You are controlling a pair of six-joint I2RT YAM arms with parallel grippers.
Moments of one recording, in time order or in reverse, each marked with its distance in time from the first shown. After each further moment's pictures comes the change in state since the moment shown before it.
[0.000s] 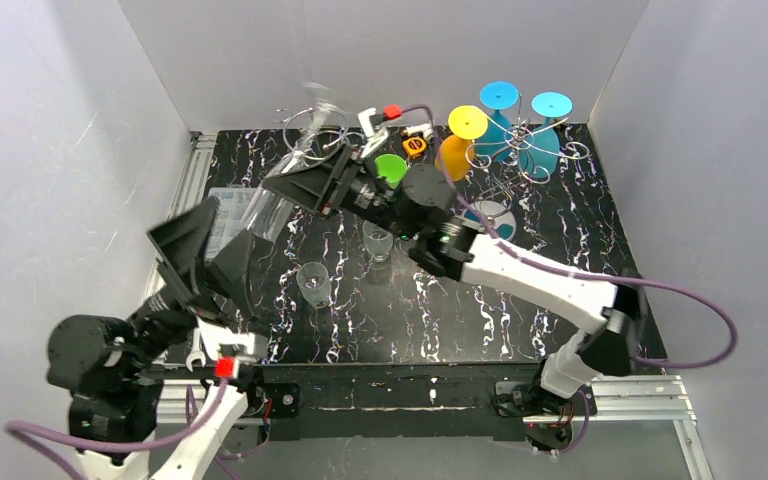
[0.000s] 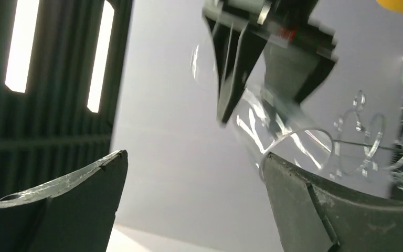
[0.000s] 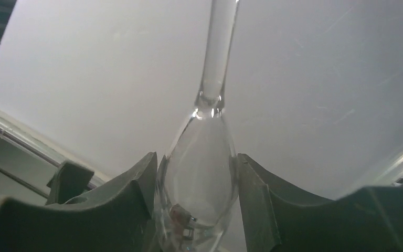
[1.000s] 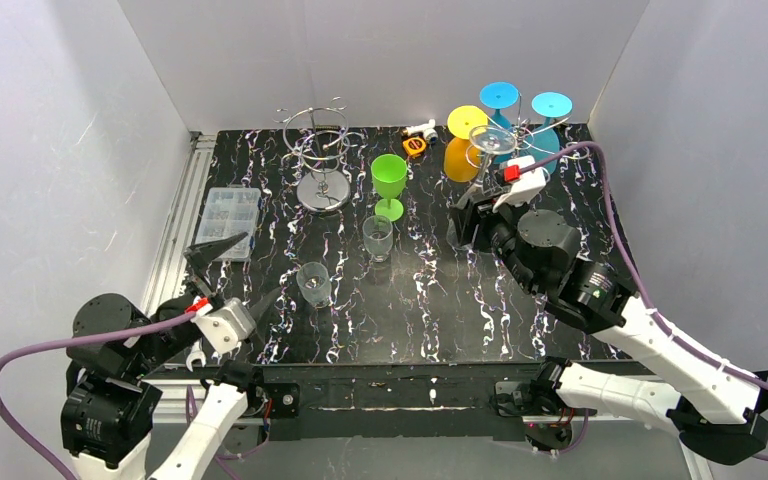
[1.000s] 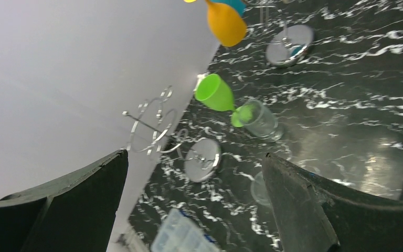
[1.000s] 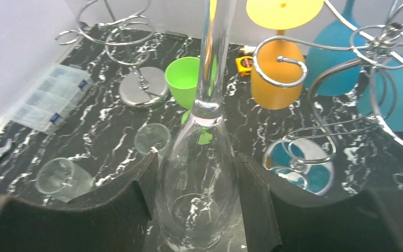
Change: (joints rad) left arm 0.000 0.063 0.137 -0.470 -0.040 -0.718; right arm -0.164 -0.726 -0.445 -0.824 0.629 -0.846
